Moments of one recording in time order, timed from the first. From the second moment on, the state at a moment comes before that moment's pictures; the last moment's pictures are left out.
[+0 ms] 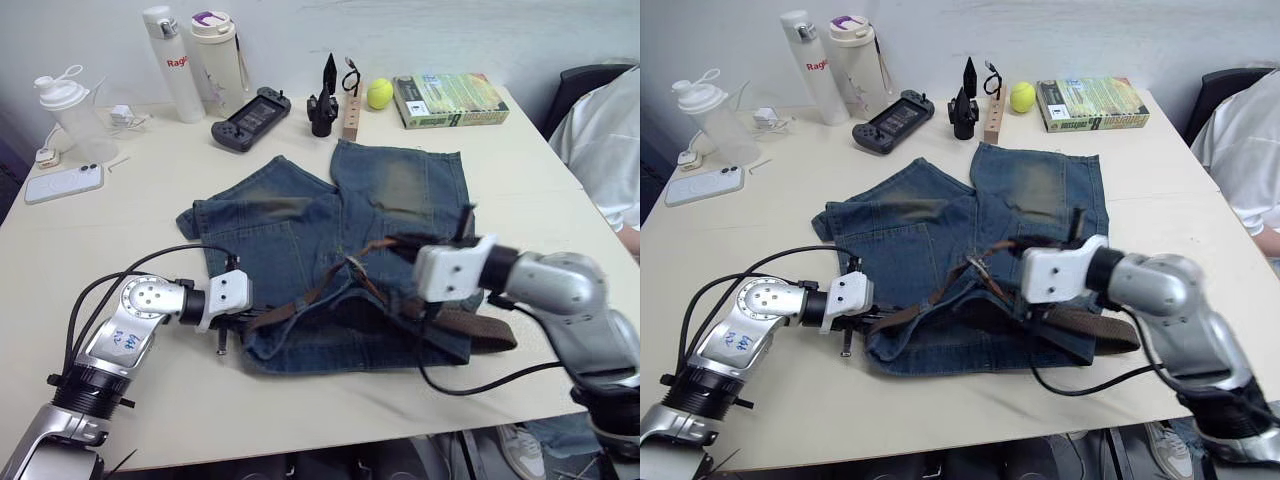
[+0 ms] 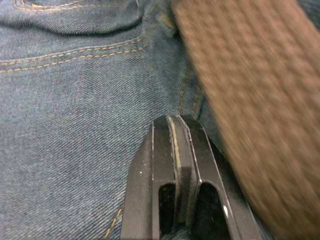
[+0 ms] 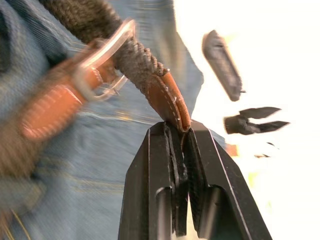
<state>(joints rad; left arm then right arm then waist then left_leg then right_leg) -0.35 0.75 -0.21 0.08 -0.17 0.03 -1.11 -0.38 -0.80 0.00 -0.47 -0.09 0.05 0.86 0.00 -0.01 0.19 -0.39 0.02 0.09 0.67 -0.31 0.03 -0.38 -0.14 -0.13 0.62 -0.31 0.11</state>
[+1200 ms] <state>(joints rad) -0.48 0.63 -0.07 -0.23 -0.51 0.57 -0.97 -0.49 -0.71 0.25 -0.44 -0.17 0.17 0.83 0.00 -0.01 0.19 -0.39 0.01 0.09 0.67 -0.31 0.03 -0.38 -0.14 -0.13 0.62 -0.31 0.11</state>
